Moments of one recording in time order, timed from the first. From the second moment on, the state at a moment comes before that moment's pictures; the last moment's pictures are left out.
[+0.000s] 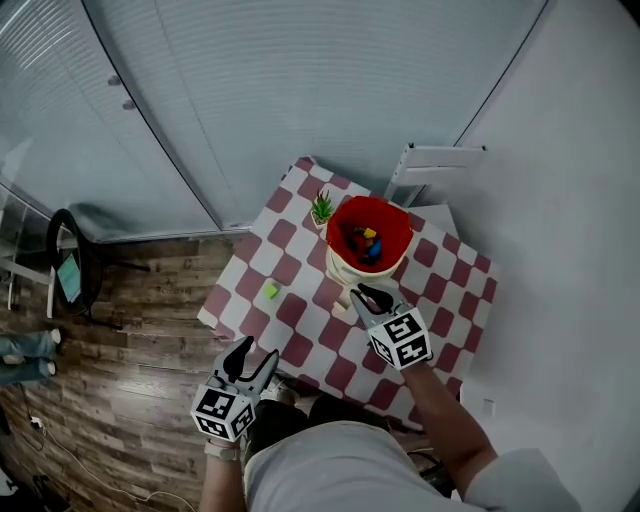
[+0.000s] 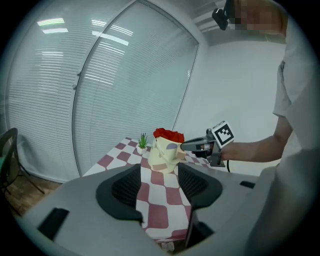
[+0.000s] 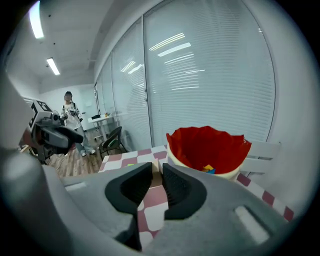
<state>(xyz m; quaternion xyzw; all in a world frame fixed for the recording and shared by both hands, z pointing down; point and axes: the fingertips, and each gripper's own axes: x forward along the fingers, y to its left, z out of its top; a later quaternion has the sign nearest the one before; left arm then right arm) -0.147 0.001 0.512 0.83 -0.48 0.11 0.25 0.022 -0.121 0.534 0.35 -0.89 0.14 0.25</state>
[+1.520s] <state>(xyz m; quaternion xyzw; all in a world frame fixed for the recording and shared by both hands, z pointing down) -0.170 -0.011 0.501 0.82 -0.50 0.11 0.25 0.032 -0.238 0.500 0.46 -0.84 0.13 0.25</state>
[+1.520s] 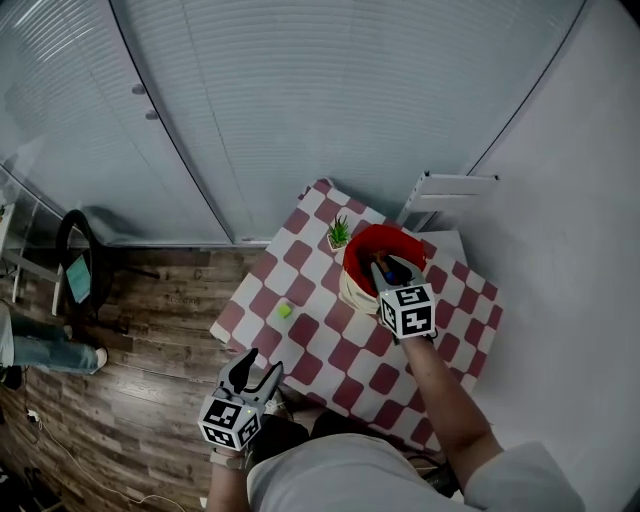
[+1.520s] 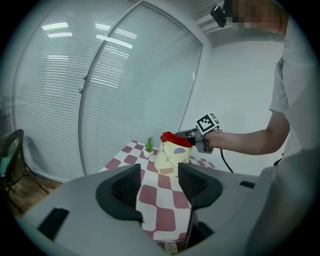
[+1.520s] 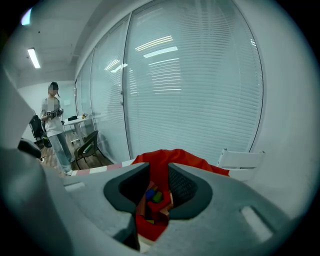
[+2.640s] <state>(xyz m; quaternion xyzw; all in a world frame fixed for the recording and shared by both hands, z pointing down) -0.185 -0.086 0.594 0.86 -0.37 0.23 0.26 0.019 -0.062 0.547 0.55 -0.78 0.25 0.18</state>
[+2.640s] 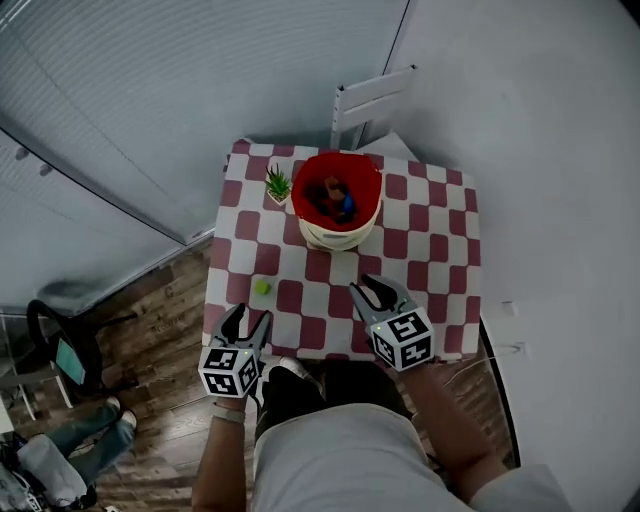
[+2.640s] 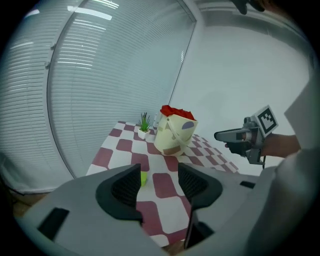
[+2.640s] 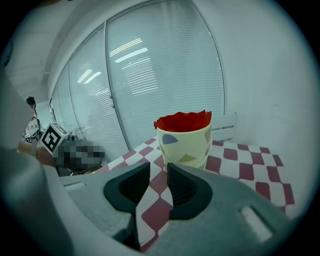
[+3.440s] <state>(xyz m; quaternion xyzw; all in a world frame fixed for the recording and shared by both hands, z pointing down) -0.173 -0.134 0.706 0.85 -0.31 0.37 0.22 0.056 0.019 0.594 0.66 -0.66 0.31 0.17</state>
